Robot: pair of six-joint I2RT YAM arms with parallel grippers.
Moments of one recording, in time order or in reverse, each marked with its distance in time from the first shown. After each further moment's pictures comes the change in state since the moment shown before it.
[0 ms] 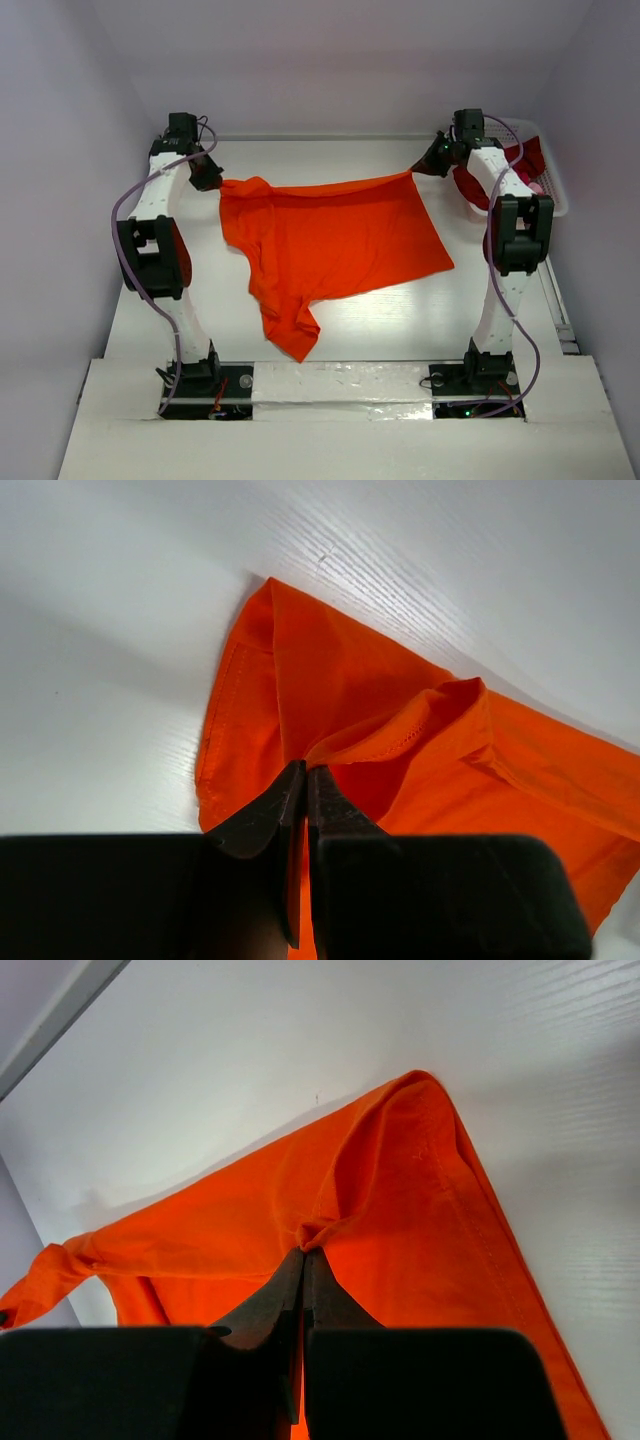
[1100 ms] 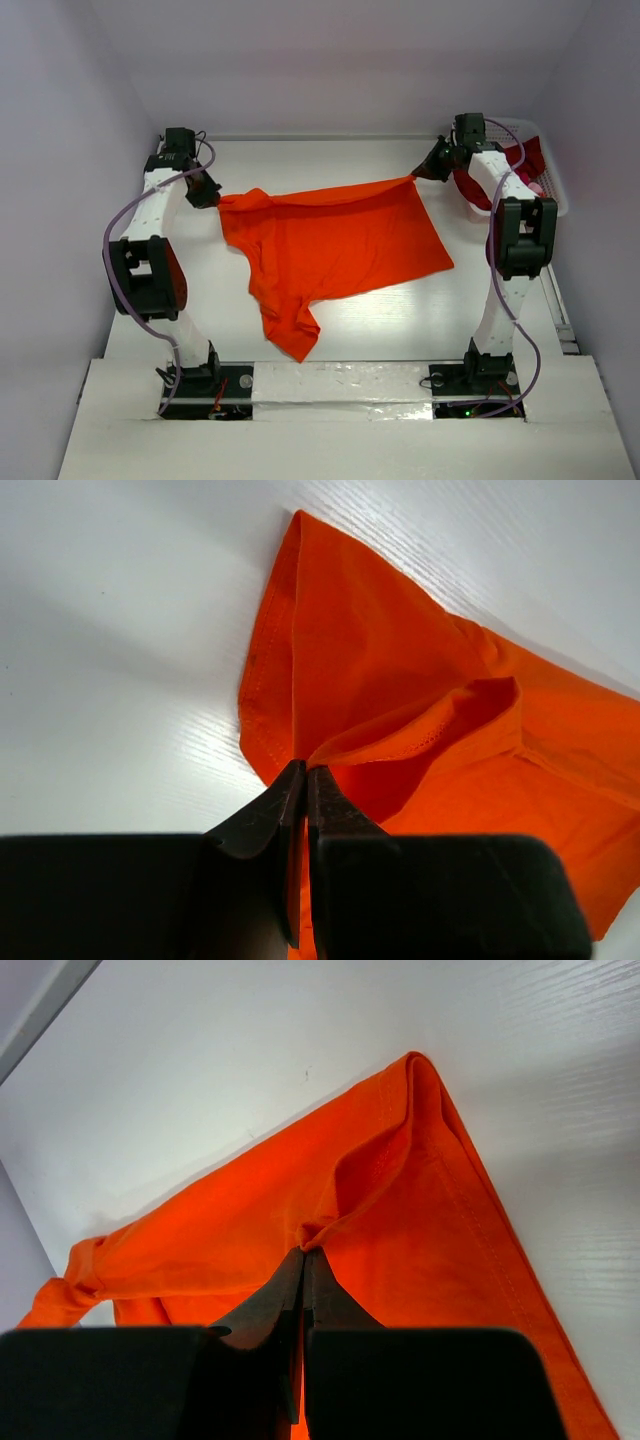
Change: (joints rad) left arm 0.000 -0.170 -0.195 -0.029 -0.020 0.001; right arm 0.000 -0.052 -0.081 0.016 0.003 0.003
